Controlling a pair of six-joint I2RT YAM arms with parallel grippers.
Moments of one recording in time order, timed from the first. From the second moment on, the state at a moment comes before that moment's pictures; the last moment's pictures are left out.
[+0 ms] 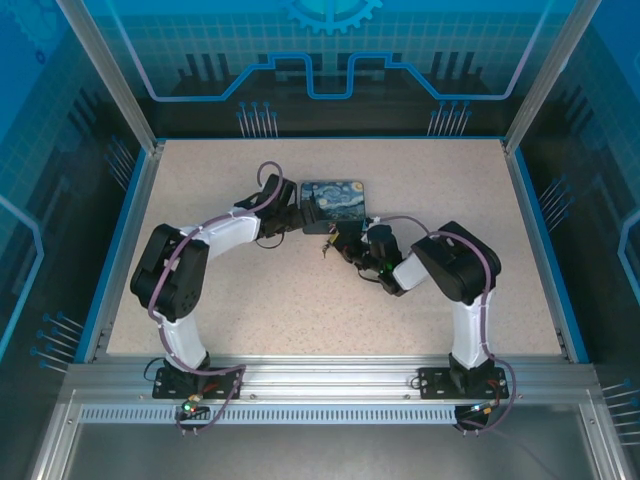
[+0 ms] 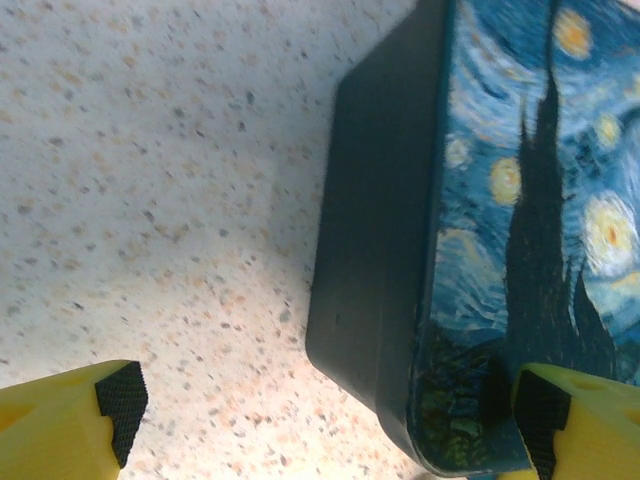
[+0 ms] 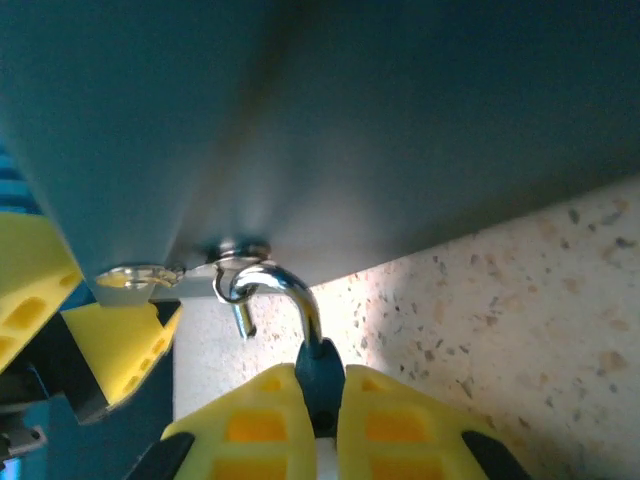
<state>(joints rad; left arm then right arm) -0.40 1.83 1.17 -0.28 0.00 -0.72 0.55 2.05 0.69 0.97 -0.23 1.24</state>
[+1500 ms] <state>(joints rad) -0.40 1.85 1.16 -0.23 0.08 -0.75 0.47 1.92 0.79 0.63 -0.20 1.27</state>
